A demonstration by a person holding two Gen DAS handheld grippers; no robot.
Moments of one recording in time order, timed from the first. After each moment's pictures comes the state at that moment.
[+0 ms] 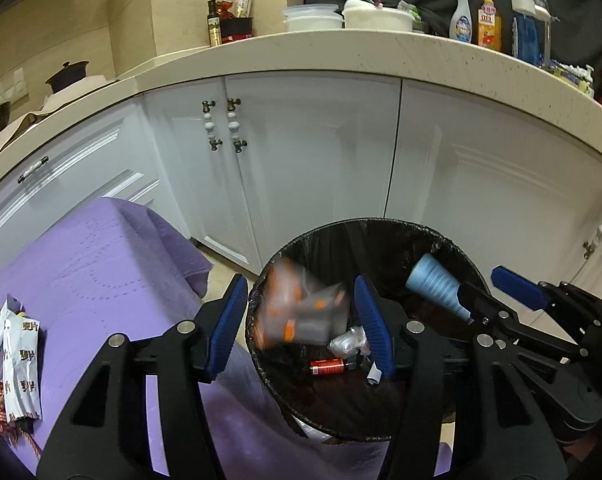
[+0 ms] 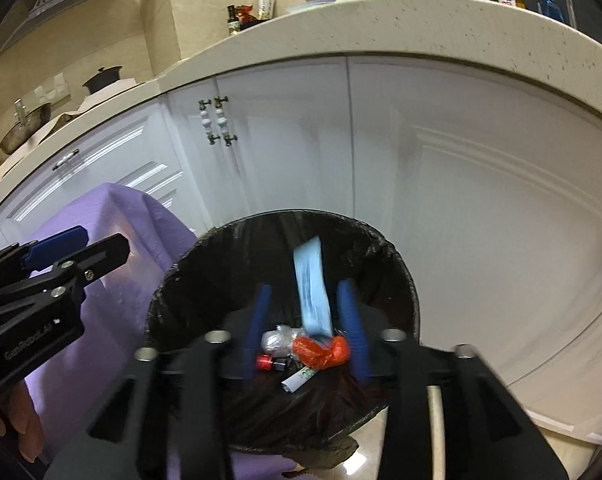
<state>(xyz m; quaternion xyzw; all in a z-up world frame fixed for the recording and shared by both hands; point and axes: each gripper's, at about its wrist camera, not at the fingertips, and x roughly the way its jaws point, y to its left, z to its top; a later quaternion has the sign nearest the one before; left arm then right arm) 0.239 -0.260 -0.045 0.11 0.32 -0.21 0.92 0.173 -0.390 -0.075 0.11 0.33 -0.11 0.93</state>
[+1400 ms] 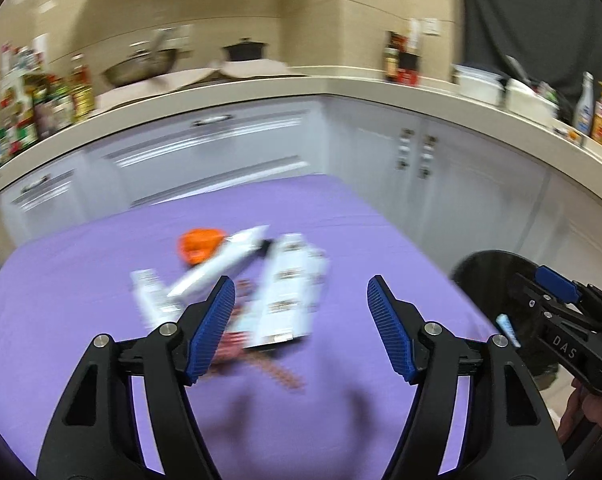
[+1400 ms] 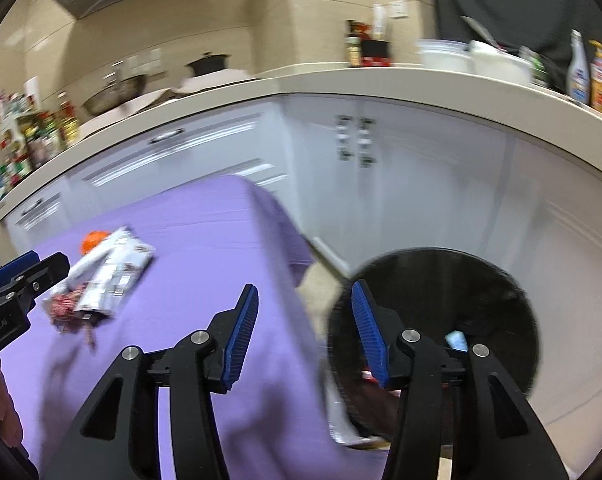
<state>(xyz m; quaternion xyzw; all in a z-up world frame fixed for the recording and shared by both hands) 0.173 -0.021 0.008 0.01 0.29 0.01 0.96 0.192 -0.221 -0.020 0.05 0.31 0.05 0.95</state>
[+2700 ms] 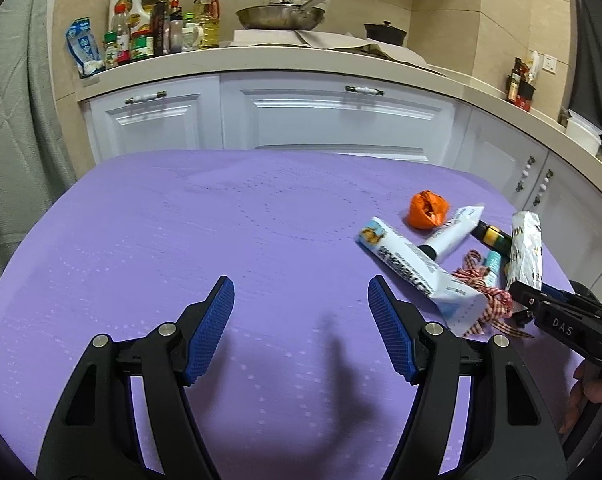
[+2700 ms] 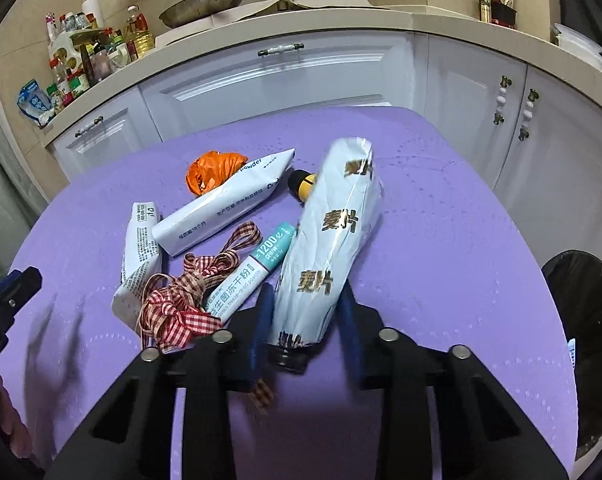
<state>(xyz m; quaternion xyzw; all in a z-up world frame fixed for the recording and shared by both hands) 0.131 0.160 -0.021 -0.08 0.32 0.14 0.93 0.236 -0.063 -0.048 0.00 0.40 0.16 0.90</state>
